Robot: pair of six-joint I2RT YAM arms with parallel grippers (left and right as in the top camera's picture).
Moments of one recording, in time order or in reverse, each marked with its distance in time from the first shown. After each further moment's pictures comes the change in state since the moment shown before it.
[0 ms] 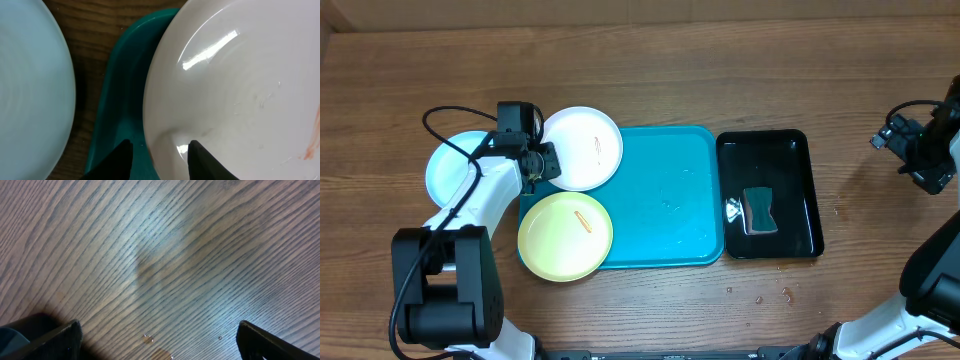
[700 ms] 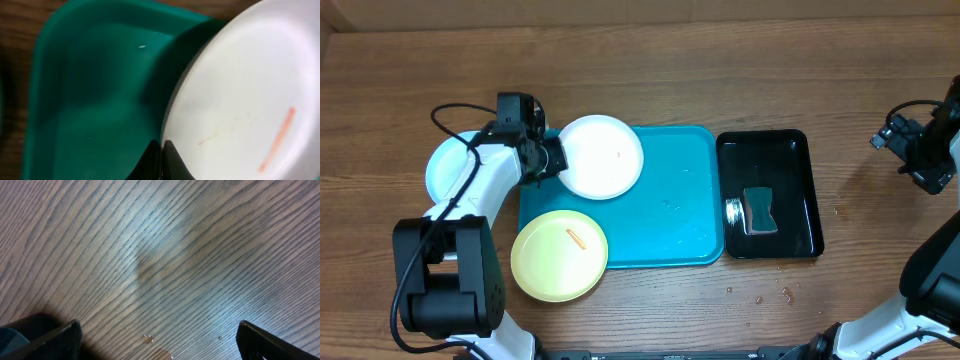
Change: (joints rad) left arm 0.000 0.047 0.104 -0.120 0.209 -0.018; right arm 0.000 0.000 0.000 0.000 0.000 0.000
